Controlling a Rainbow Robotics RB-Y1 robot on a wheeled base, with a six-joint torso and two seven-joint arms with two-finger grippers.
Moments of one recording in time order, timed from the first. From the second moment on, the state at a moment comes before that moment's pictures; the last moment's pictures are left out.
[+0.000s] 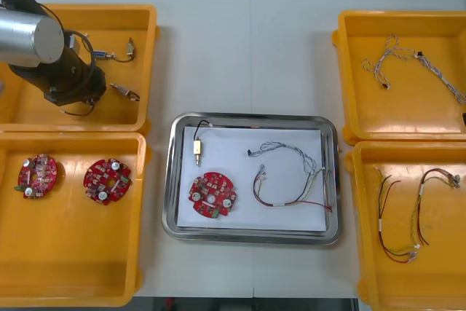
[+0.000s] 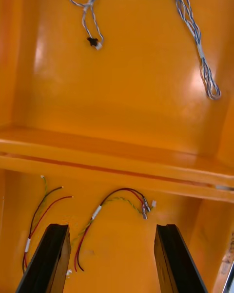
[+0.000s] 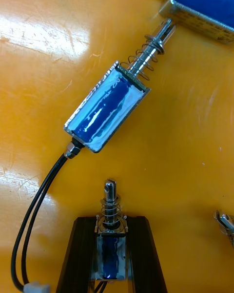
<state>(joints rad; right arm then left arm) -0.29 -0.74 -0.42 -2.13 -0.79 1.92 1.56 -0.81 0.70 -0.27 -1.10 0.71 1.32 -1.11</state>
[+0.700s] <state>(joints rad) -0.17 -0.74 -0.45 -2.13 -0.83 1.92 1.45 -0.81 0.70 -0.16 -1.23 0.70 1.54 -1.11</state>
